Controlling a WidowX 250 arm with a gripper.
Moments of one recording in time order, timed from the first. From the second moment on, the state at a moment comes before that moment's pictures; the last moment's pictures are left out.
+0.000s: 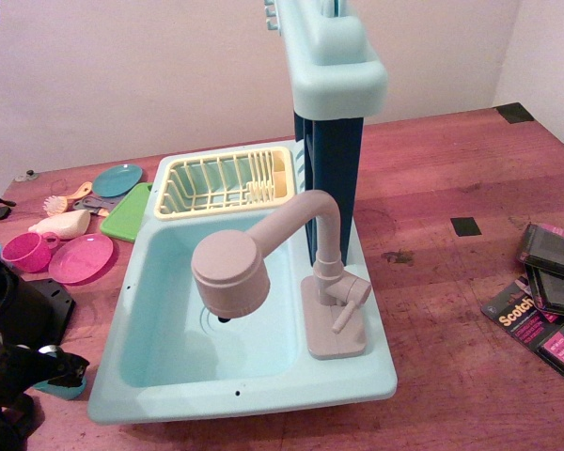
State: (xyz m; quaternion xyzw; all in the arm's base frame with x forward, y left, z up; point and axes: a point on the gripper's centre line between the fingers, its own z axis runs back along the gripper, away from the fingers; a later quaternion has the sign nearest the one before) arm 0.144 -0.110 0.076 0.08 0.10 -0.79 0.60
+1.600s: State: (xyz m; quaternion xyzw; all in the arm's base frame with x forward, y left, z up) arm 0.152 -0.120 0.044 0.06 0.10 -0.81 0.57
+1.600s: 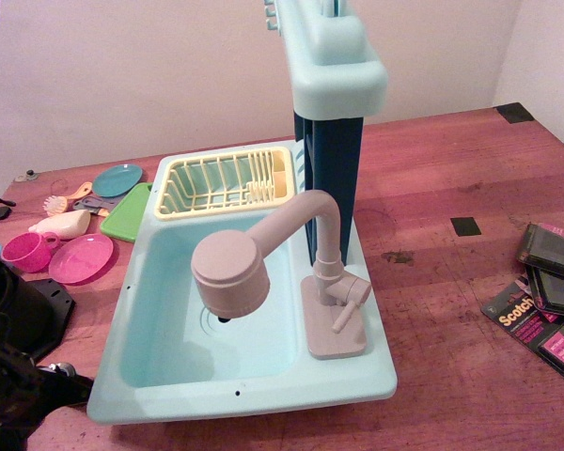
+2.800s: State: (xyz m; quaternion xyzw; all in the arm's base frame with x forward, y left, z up) arm 0.199 -0.067 0.192 0.13 0.14 -0.84 0.51
